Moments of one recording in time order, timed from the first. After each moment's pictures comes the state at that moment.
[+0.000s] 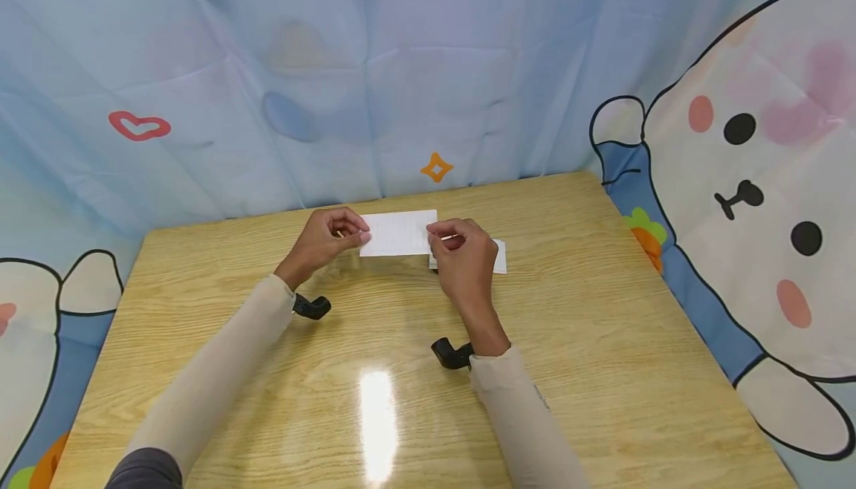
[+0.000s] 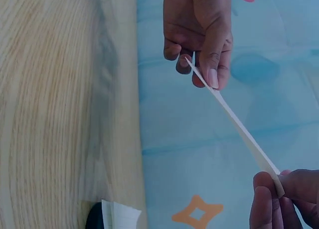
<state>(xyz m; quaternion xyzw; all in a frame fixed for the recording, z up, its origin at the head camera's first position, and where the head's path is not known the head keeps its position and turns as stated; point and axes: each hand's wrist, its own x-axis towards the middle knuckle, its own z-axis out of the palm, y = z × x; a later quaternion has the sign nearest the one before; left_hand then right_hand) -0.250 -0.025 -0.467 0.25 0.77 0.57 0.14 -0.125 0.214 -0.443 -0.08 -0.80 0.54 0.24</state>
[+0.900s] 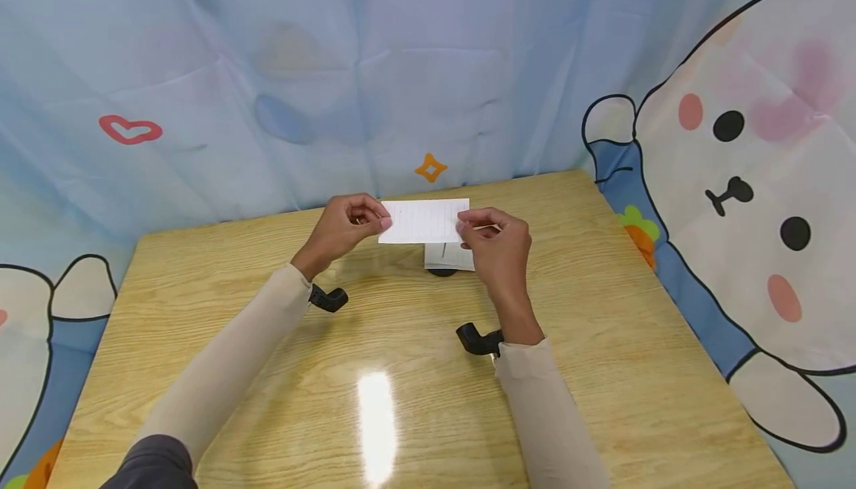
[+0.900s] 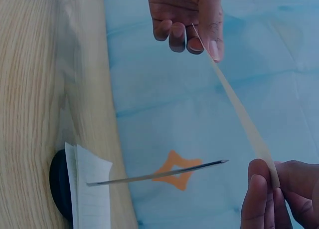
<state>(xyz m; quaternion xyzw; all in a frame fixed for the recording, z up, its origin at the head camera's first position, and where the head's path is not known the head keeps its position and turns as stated) -0.246 0.018 -0.442 0.29 0.74 0.59 0.12 -0.123 0.265 -0.430 -0.13 -0.75 0.61 0.21</state>
